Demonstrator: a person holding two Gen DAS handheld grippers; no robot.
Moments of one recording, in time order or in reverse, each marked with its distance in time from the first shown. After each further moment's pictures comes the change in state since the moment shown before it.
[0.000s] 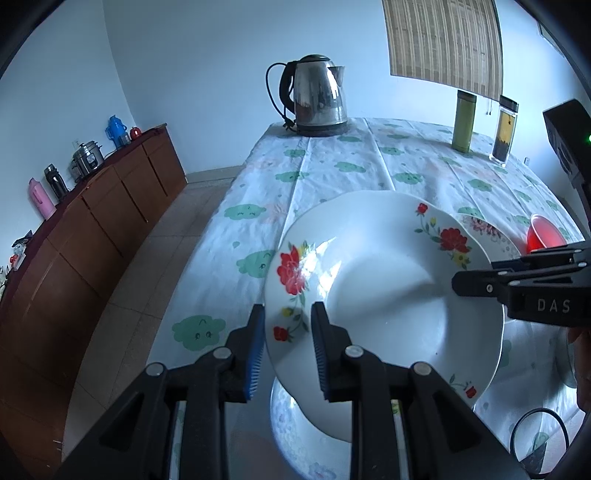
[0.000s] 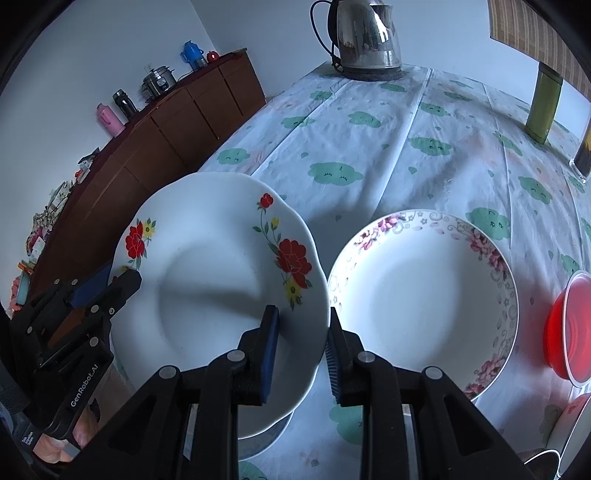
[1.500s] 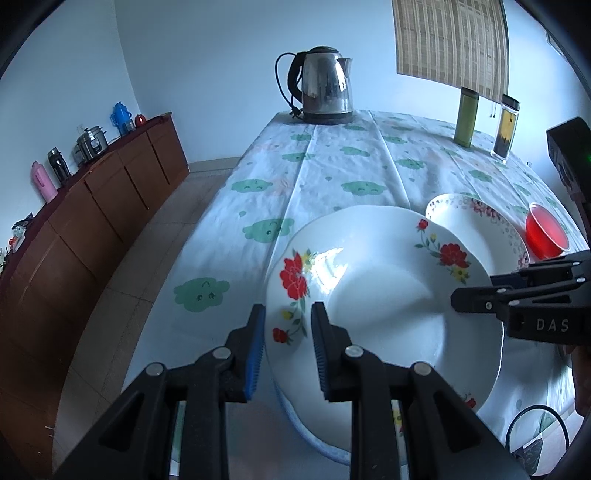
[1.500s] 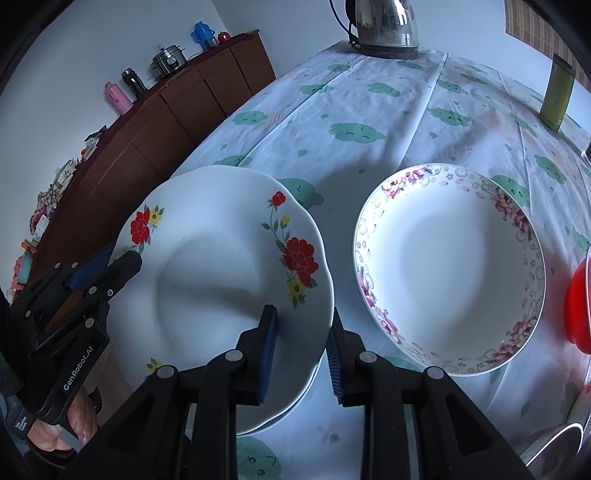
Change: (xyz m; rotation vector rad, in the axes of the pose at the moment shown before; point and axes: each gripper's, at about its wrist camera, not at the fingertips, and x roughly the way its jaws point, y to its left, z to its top) left arm -0.003 0.008 -0.033 -0.033 0.016 -0.005; right arm 0.016 0.014 -0.035 -0.041 0.065 0.019
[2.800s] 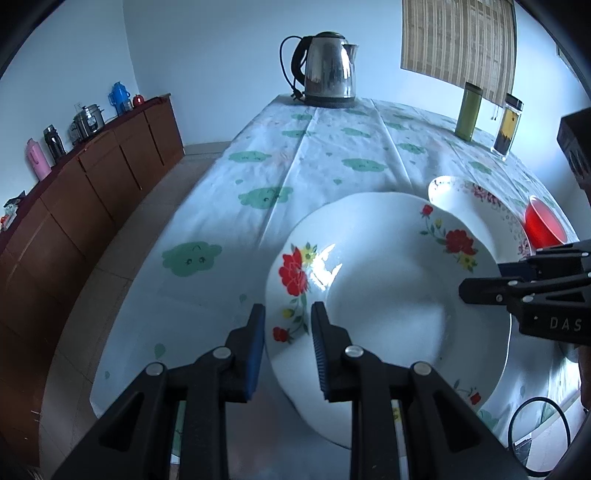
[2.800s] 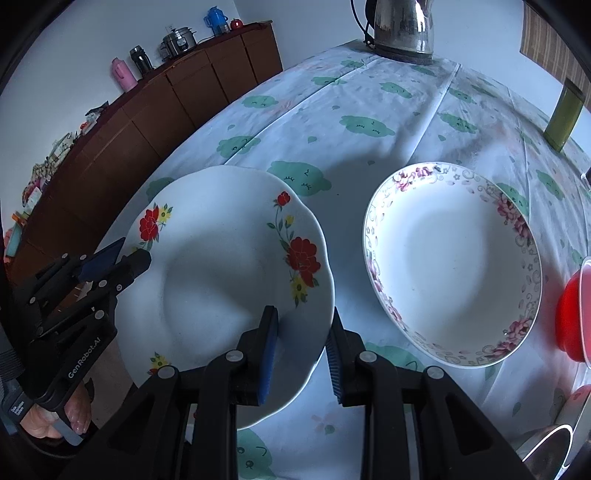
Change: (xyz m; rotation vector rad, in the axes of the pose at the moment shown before) left arm 0.013 0.006 -0.026 -0.052 0.049 -0.047; right arm 0.005 0.014 -0.011 -0.090 0.019 -0.065
